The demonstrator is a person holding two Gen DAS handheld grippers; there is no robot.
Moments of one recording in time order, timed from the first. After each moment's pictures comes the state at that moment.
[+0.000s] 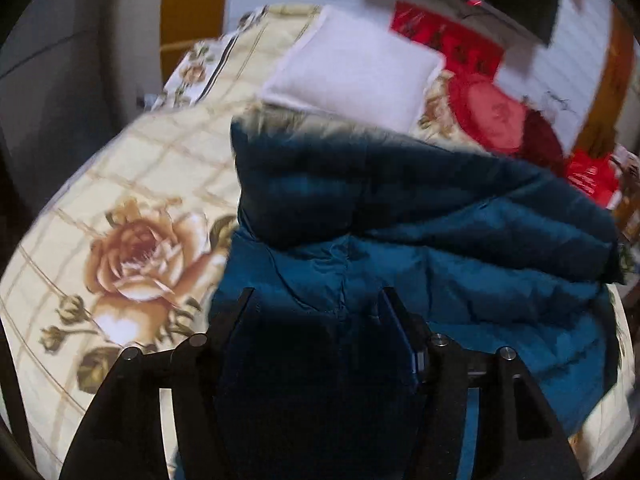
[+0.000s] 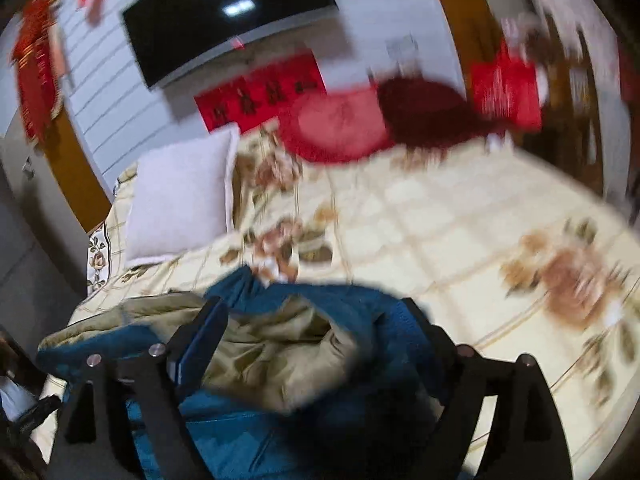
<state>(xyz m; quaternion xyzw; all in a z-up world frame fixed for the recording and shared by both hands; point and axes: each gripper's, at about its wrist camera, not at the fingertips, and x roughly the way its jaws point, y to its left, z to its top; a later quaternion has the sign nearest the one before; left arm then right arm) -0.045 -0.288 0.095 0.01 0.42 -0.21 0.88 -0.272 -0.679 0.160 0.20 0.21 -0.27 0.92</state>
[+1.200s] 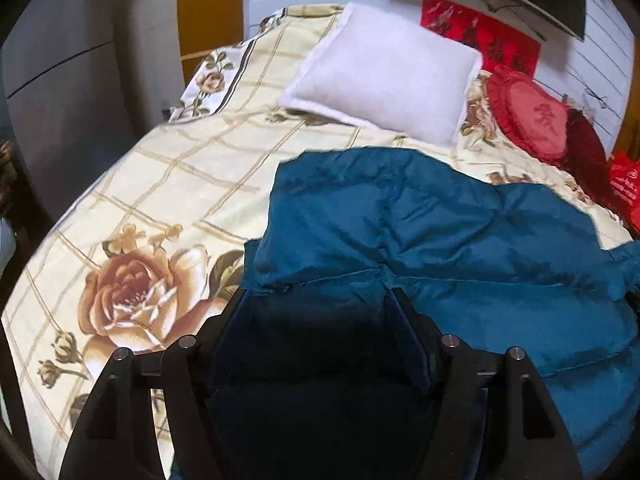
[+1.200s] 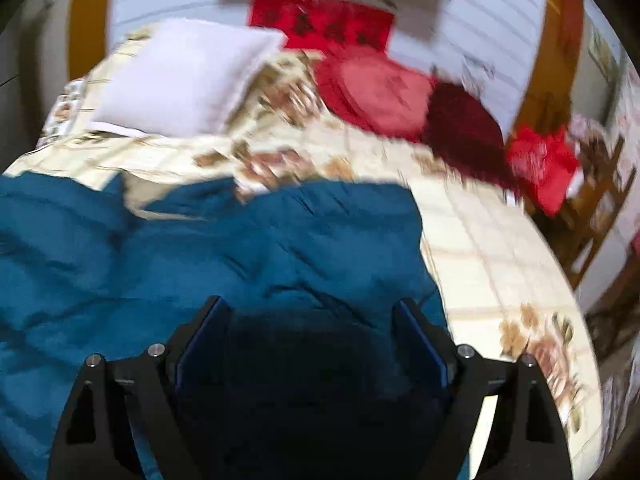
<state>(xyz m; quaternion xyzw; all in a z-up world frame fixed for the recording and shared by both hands) 0.005 -0.325 0.072 0.04 0.40 -0.15 0.90 -0.154 -0.686 0.076 0.05 0.41 -0.28 0.87</state>
